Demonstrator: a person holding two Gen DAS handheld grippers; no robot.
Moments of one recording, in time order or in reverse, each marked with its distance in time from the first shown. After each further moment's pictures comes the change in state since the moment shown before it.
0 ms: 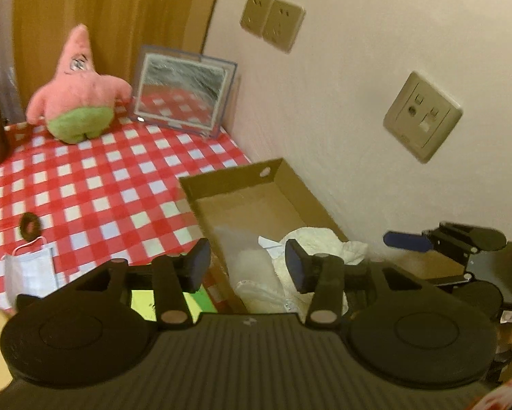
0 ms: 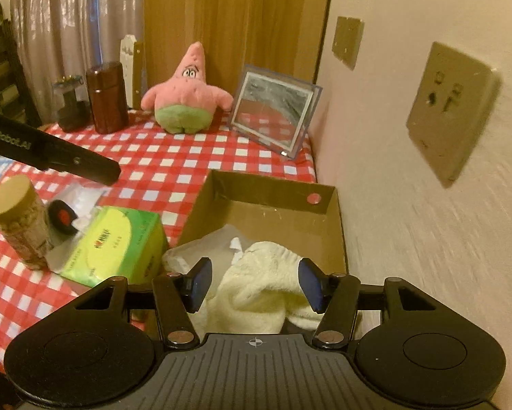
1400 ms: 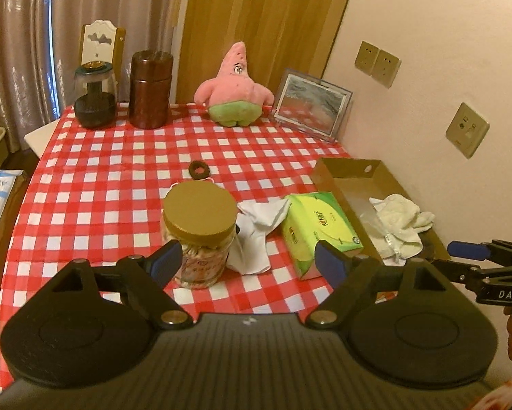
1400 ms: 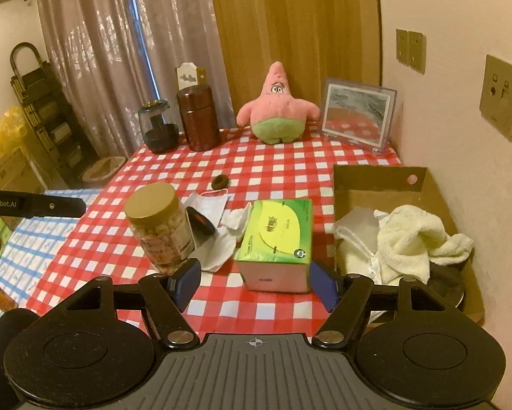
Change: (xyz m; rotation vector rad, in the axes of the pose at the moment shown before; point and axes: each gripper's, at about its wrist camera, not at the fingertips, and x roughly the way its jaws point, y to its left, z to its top) left arm -0.197 0.104 -0.131 -0.140 -0.112 0.266; right arm -0.075 0.138 -0.039 0.116 -0.061 0.203
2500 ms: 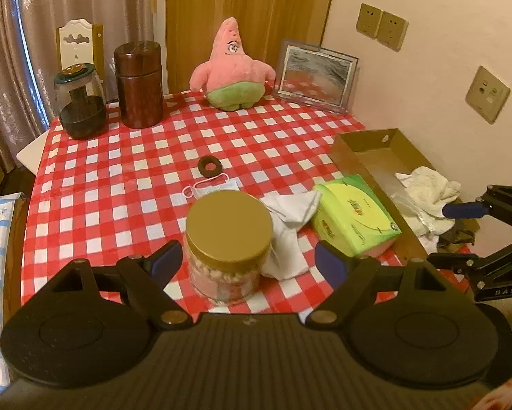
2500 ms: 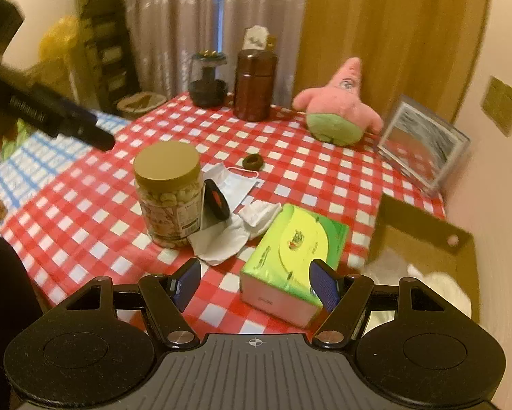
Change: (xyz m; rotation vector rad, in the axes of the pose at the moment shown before) left arm 0.055 0.031 0.044 0.144 0.109 0.009; right arm 0.081 0.021 0.017 -0.377 0.098 0.068
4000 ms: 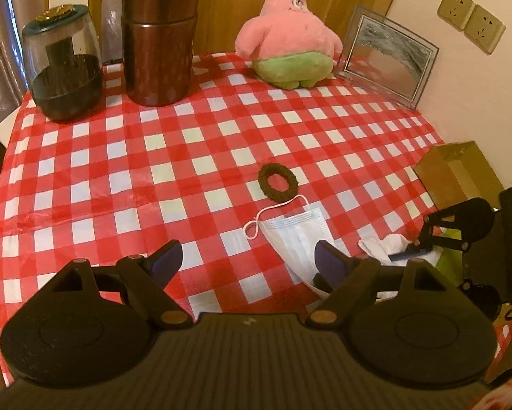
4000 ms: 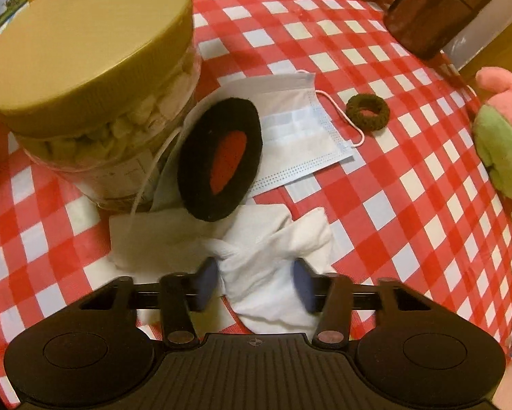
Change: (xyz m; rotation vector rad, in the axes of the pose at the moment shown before) left arm 0.180 0.129 0.069 -0.065 0.137 -0.040; right arm 0.274 -0.010 0.054 -0.579 0.436 0.233
